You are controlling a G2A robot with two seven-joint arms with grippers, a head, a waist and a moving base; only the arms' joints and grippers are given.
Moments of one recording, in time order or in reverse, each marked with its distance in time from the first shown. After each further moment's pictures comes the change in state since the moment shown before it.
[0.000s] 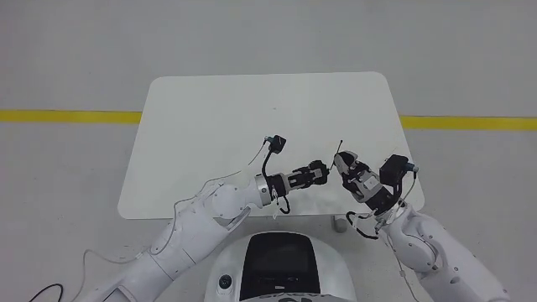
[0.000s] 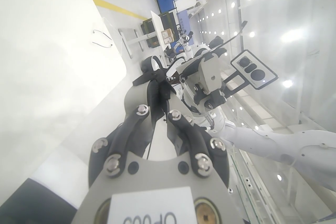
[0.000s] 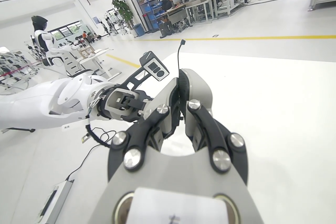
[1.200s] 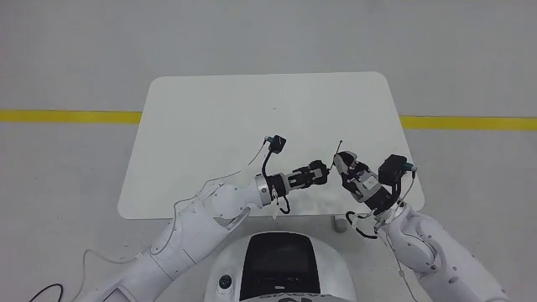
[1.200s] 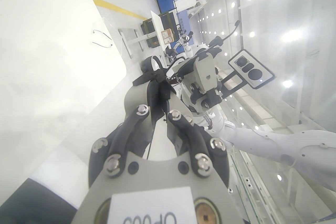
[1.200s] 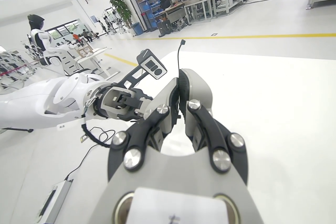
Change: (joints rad) left arm 0.000 0.000 0.000 0.000 0.000 0.000 0.000; right arm 0.002 -0.013 0.001 0.007 -0.011 0.000 0.006
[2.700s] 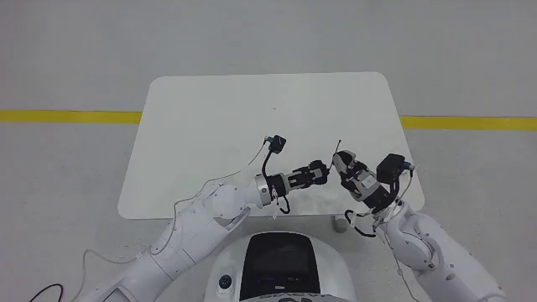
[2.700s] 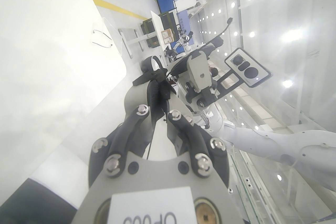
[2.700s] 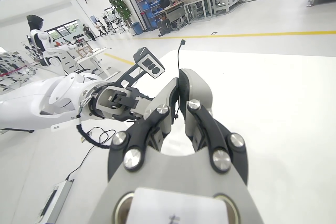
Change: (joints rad) left arm 0.000 0.000 0.000 0.000 0.000 0.000 0.000; right arm 0.020 -0.005 -0.015 0.024 0.007 0.000 -0.002
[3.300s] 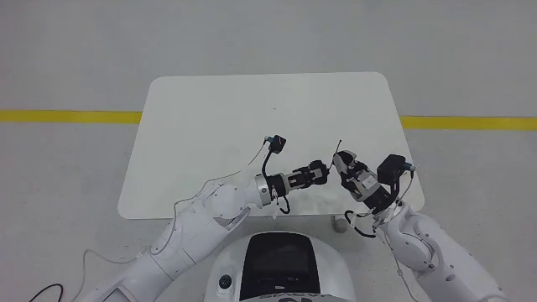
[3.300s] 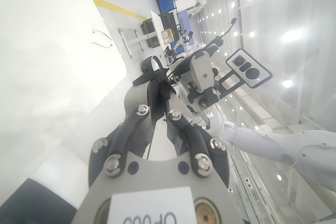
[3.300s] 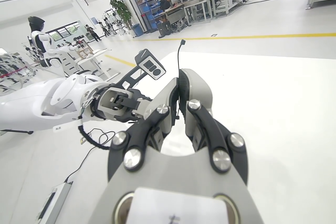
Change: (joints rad) left arm 0.000 0.000 0.000 0.000 0.000 0.000 0.000; right arm -0.004 0.000 0.000 -0.003 -0.007 0.000 -0.012
